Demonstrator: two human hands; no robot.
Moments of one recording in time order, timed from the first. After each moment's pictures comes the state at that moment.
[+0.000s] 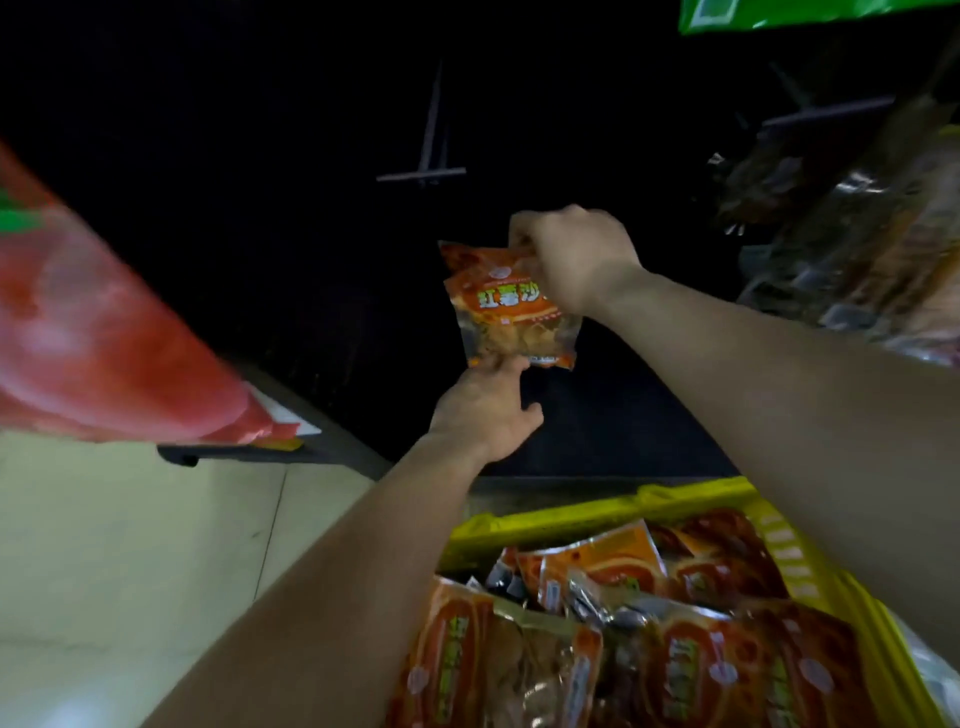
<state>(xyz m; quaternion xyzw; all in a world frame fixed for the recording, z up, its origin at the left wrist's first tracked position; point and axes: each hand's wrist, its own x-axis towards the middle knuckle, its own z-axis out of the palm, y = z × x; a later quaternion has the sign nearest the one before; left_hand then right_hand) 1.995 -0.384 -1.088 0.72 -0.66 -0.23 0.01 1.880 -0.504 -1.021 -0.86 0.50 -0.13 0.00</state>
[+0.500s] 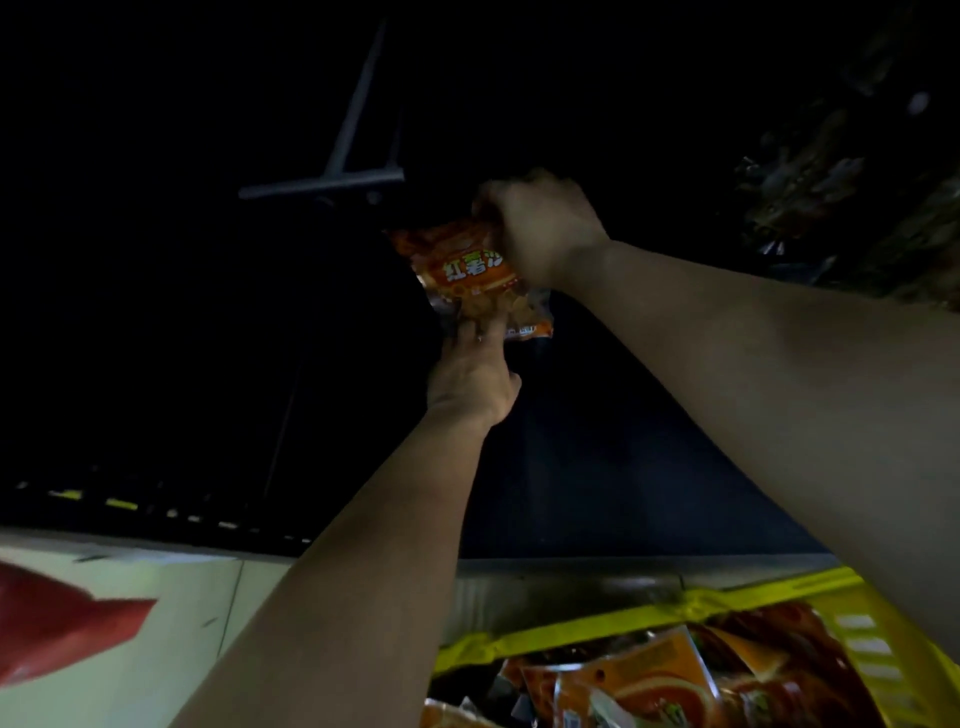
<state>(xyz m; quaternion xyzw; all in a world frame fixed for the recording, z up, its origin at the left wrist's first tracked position) 2.014 -0.504 -1.148 0.76 -0.63 -0.16 0.02 1.913 -0.592 -1.046 -0.85 0.50 -0.14 0.03</state>
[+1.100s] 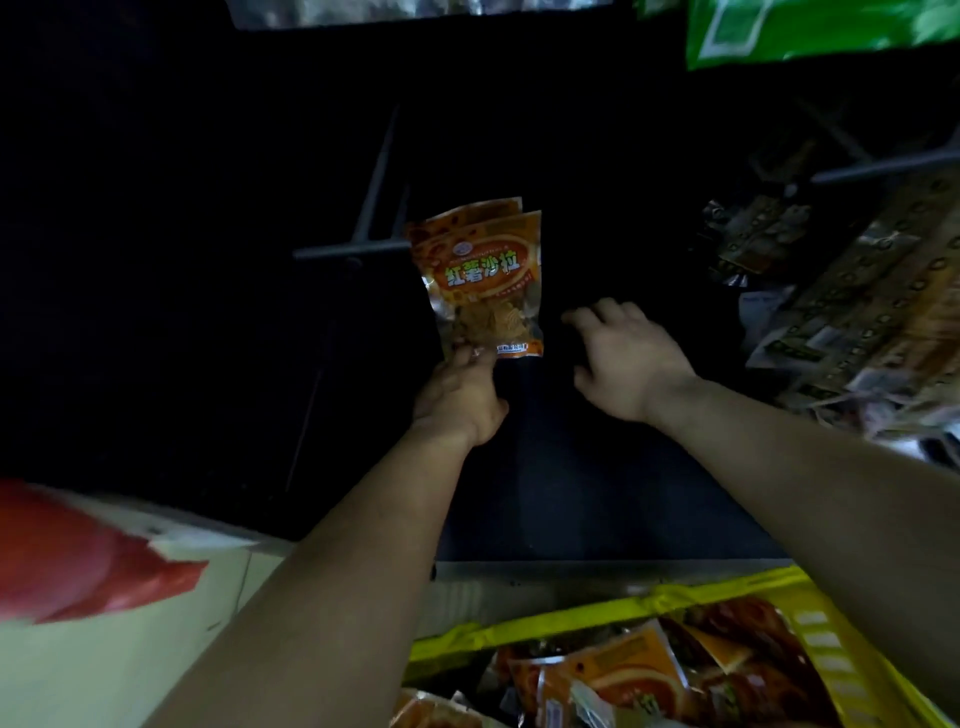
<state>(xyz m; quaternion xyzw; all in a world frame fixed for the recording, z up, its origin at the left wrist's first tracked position) 2.017 -0.485 -1.117 0.75 -0.64 -0.19 -0.01 1.822 -0.523 -1.086 -0.82 0.55 -0.01 0.11</state>
